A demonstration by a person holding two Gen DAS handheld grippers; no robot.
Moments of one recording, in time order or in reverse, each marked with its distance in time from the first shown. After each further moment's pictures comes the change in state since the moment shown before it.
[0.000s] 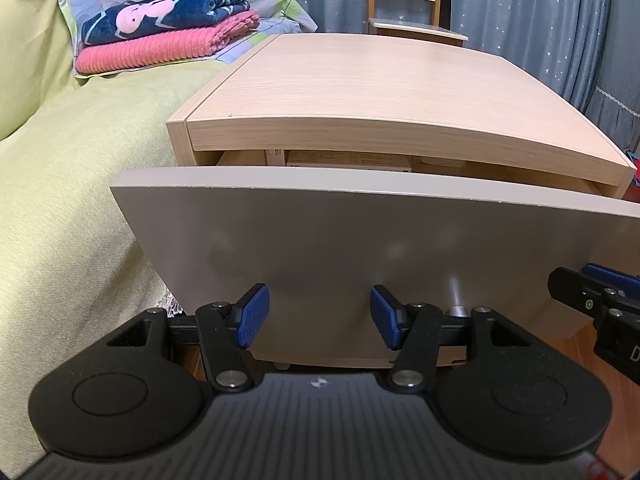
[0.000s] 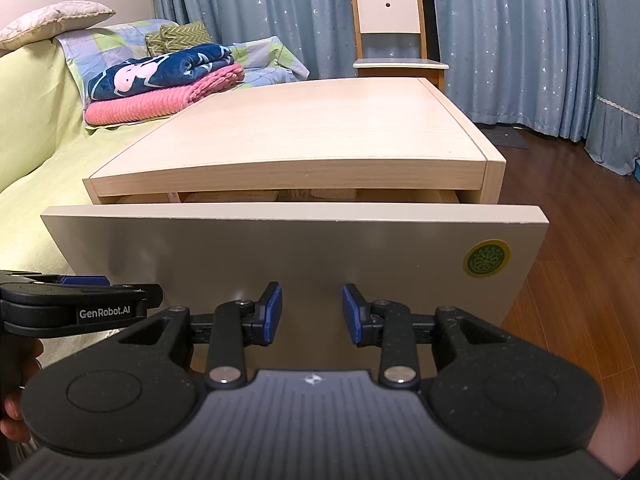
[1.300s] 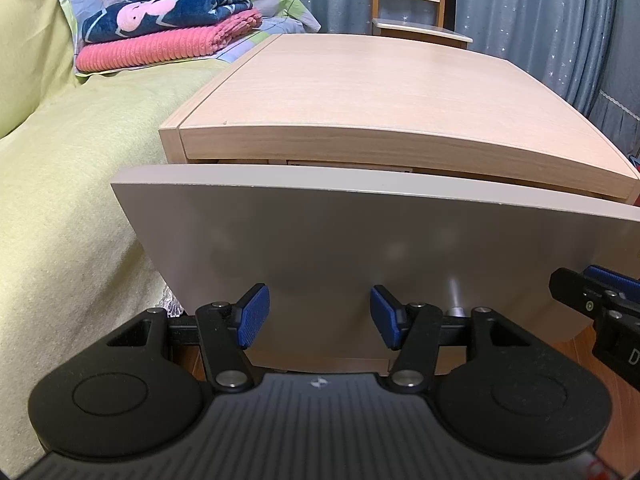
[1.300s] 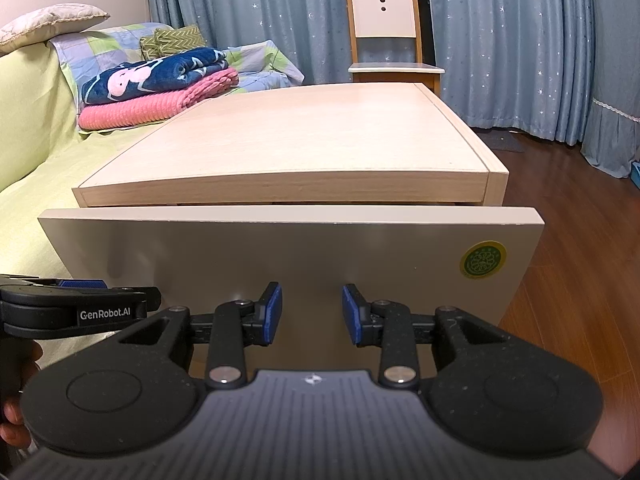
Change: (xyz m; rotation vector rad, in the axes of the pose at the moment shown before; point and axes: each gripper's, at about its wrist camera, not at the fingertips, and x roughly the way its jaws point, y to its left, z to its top) left arm 0.015 0.004 0.010 -0.013 0.003 0.001; right arm 0.008 -0.002 0.009 0.001 -0.012 -0.017
